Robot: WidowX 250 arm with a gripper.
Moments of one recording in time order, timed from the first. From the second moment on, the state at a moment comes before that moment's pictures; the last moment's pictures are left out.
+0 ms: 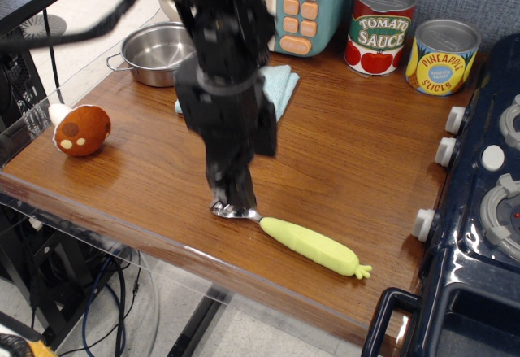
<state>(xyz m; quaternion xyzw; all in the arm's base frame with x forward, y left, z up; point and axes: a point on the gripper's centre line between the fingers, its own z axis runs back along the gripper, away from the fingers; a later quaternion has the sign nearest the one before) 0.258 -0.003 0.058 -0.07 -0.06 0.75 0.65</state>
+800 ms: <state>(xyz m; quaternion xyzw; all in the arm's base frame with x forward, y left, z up) 0.254 -0.042 0.028 -0.05 -0.06 0.69 0.72</state>
